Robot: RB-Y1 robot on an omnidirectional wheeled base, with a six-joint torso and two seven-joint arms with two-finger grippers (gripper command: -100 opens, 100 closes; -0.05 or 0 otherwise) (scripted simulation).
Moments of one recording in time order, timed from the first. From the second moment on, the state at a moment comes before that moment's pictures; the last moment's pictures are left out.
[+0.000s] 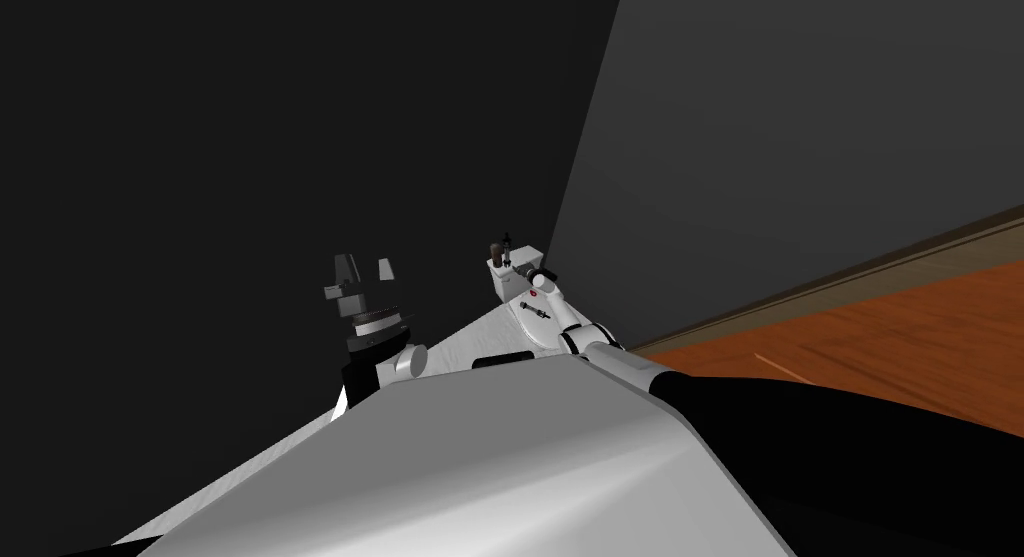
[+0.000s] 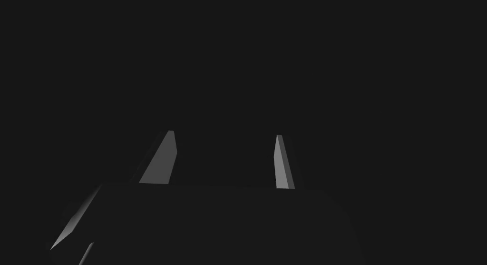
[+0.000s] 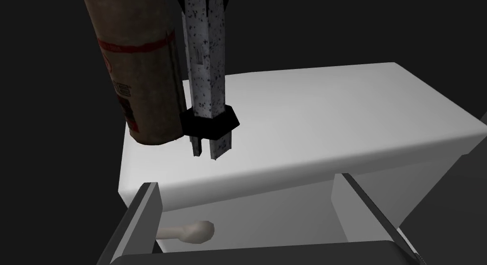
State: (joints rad) left arm 0.46 -0.04 0.03 -2.31 0.03 -0.53 0.13; right arm -0.50 -0.18 0.01 -1.09 -0.92 0.30 -0.77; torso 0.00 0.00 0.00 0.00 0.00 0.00
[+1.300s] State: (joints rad) left arm 0.46 -0.04 0.03 -2.31 0.03 -0.53 0.13; right arm -0.55 -0.19 0.00 -1.03 -1.18 0.33 -0.57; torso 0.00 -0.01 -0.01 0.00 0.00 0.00
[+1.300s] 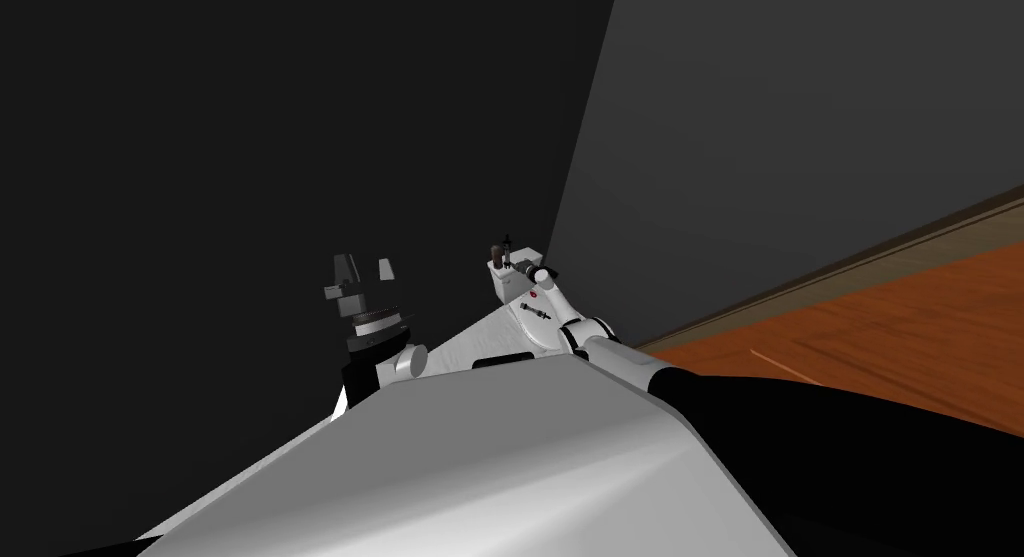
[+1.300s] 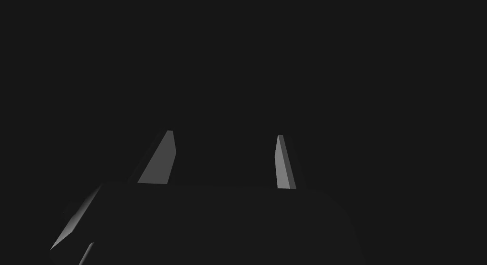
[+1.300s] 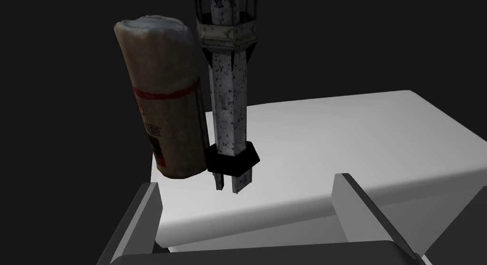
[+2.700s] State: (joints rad) left arm 0.46 -0.04 0.03 -2.31 0.03 -0.53 0.13; right arm -0.69 -0.13 -0.20 -0.87 -1.19 0.21 -0.41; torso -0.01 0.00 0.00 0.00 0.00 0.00
